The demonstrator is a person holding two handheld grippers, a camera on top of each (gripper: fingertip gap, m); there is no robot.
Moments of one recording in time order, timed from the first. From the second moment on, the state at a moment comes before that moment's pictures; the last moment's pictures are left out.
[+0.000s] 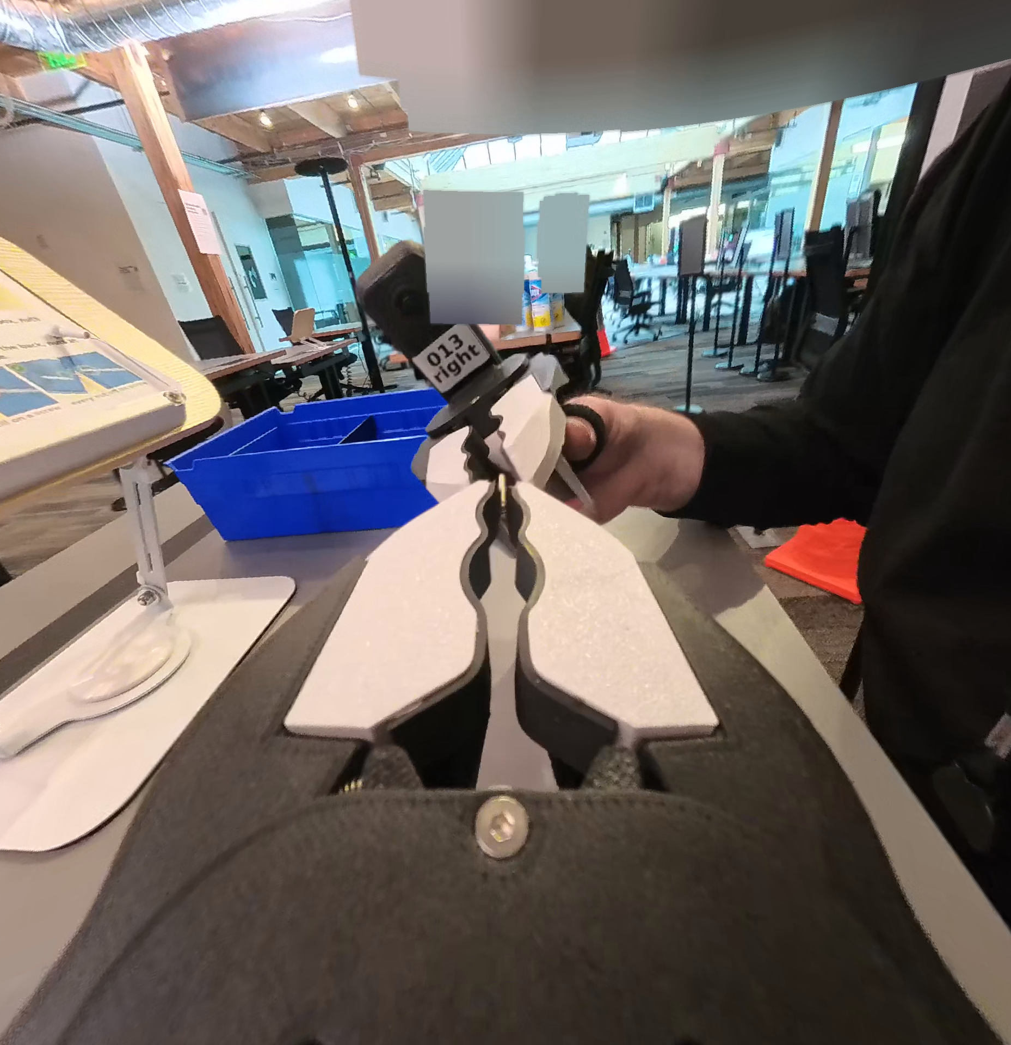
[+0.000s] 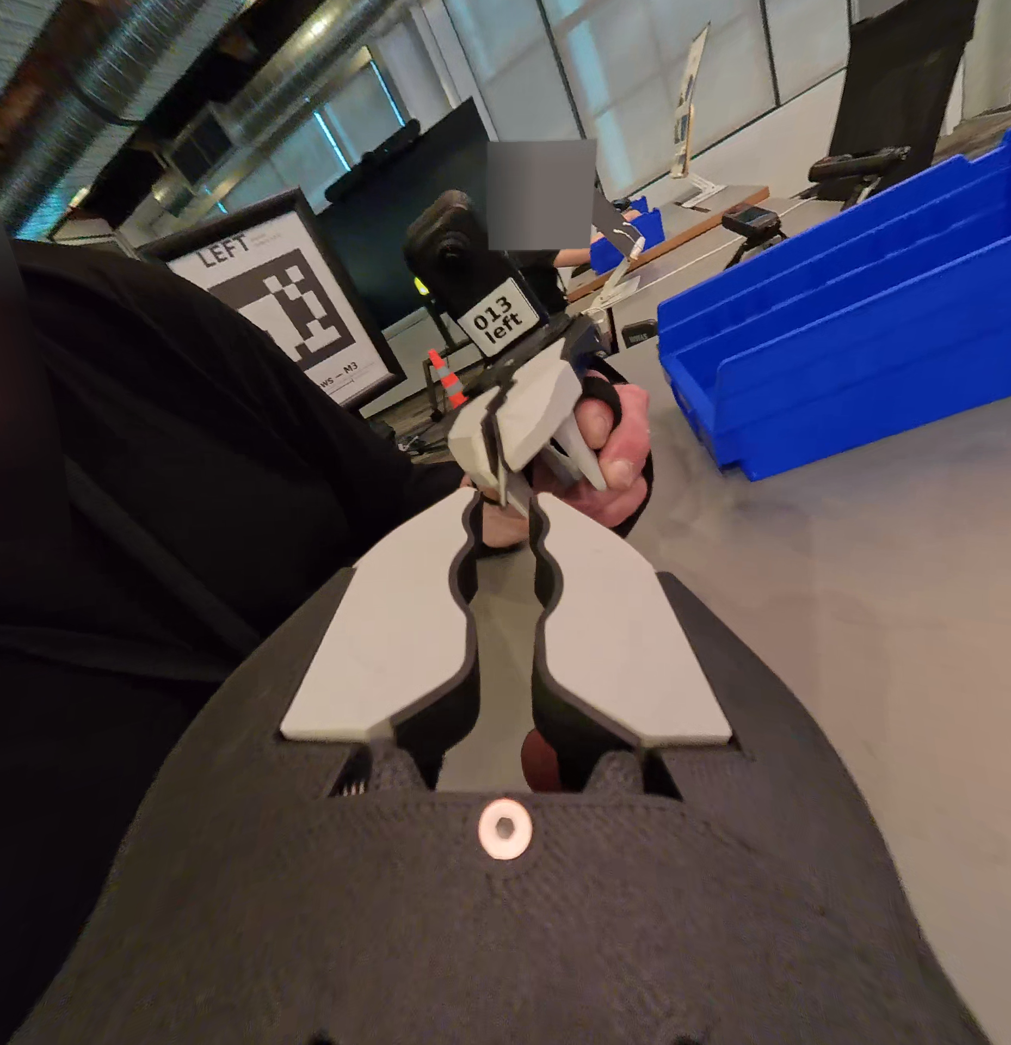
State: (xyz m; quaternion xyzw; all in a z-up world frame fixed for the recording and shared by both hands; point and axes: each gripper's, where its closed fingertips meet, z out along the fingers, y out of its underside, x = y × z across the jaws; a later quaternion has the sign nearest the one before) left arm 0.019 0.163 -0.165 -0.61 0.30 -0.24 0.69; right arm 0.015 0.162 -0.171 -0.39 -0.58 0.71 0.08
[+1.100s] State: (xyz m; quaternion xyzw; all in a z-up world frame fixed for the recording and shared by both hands) left arm -0.003 0.165 -0.151 -0.60 0.26 -0.20 0.73; right arm 0.075 0.382 -0.104 -0.51 -0.60 0.44 0.43
